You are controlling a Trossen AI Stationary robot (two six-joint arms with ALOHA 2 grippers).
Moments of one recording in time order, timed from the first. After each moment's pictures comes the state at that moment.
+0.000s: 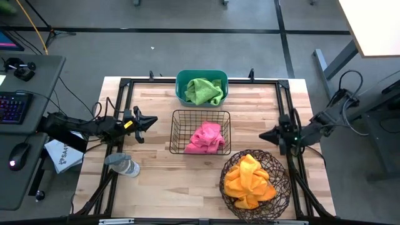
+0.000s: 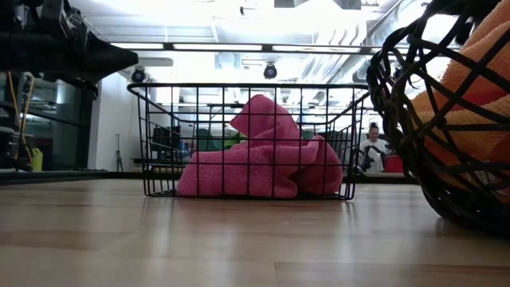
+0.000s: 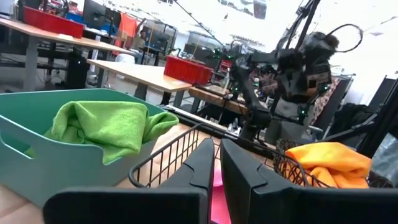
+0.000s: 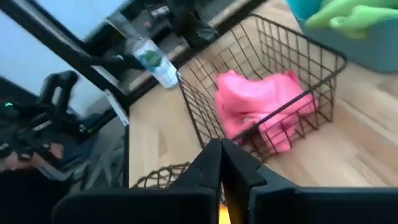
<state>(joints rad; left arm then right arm) -0.16 0.18 0.01 0.28 -0.49 -0.24 0.67 0.53 0.67 -0.62 0.65 0.93</state>
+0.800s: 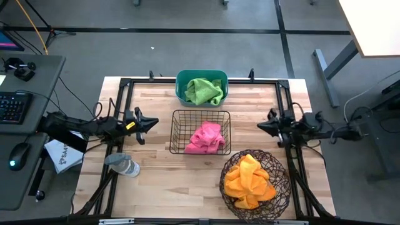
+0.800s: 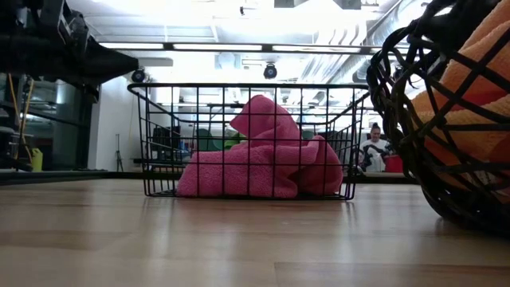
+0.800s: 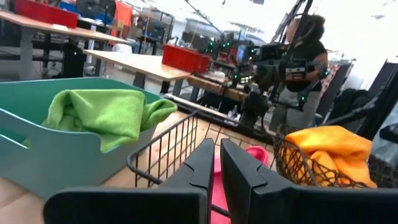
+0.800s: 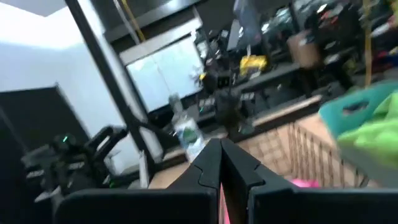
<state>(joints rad) -0.16 0.20 0.01 0.25 -0.46 -0.24 0.08 0.06 0.15 0.08 0.07 0.37</state>
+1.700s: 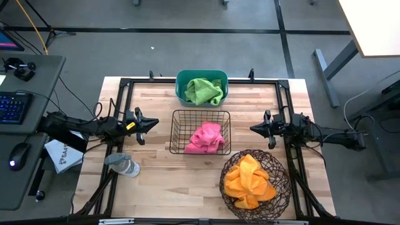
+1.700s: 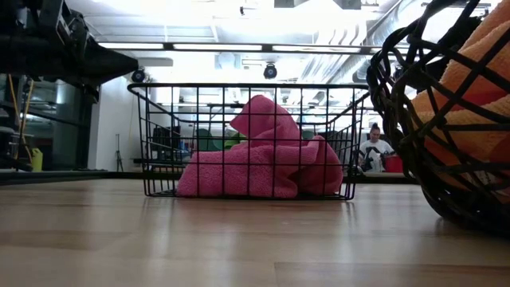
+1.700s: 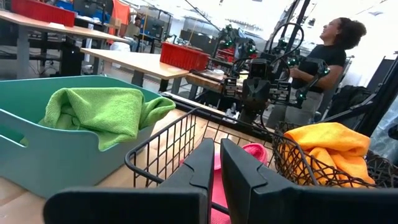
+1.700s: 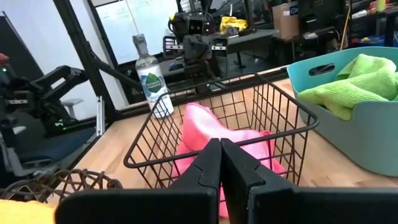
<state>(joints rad) -0.16 0.20 0.01 0.24 -0.45 -0.24 -0.12 0.07 0.01 0.03 -0.11 0.23</state>
